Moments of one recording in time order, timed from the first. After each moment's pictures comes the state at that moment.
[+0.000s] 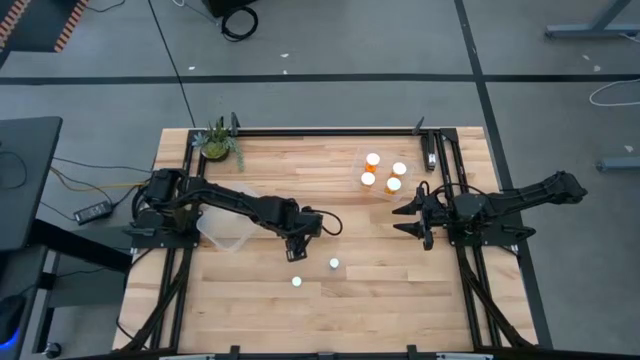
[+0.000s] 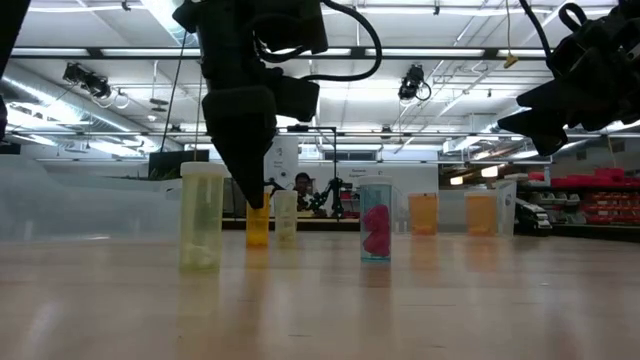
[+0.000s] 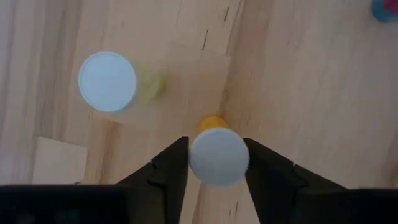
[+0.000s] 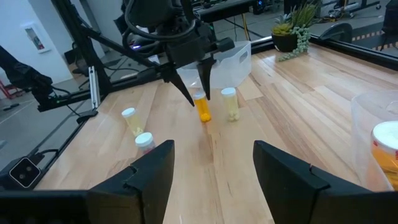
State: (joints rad) left arm -0.11 1.85 1.26 -0.73 -0.14 -0.30; right arm 0.22 0.25 0.01 0.10 0.23 0.29
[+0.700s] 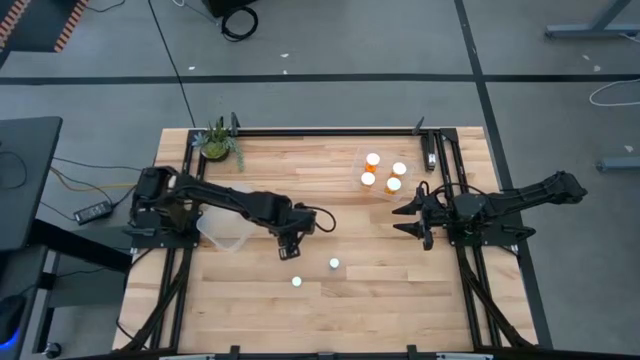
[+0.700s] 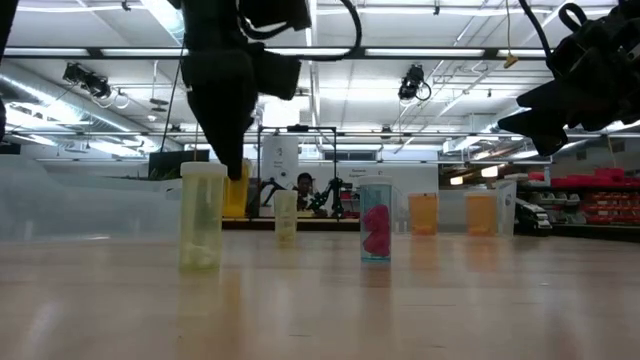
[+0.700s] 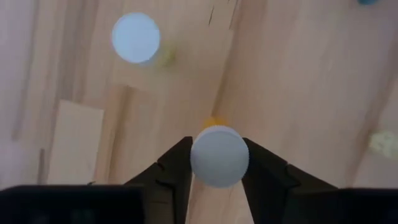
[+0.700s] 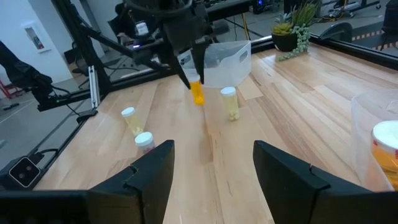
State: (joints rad) left arm -0.12 1.75 1.26 -0.86 -0.11 -0.34; right arm 0.22 0.25 0.01 0.10 0.23 0.29
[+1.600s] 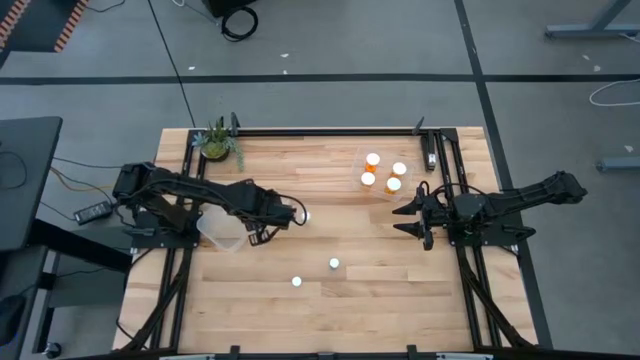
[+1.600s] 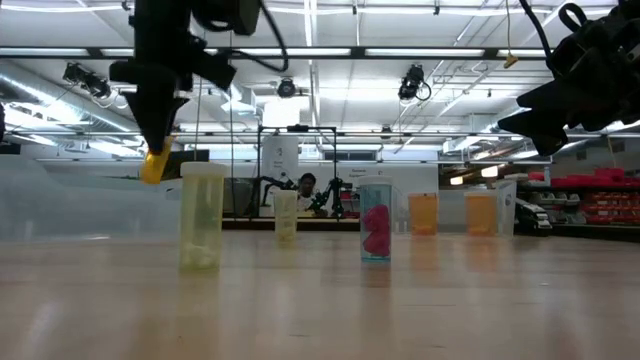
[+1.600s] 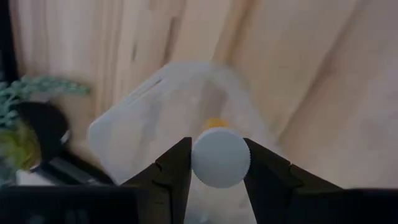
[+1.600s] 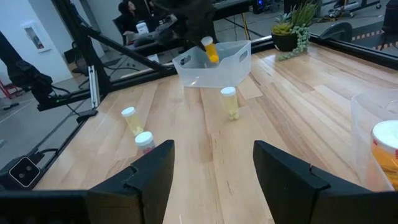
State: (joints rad) left arm -0.10 1.61 1.21 -1.31 -0.33 -0.43; right arm 0.22 0.25 0.01 0.09 0.23 0.29
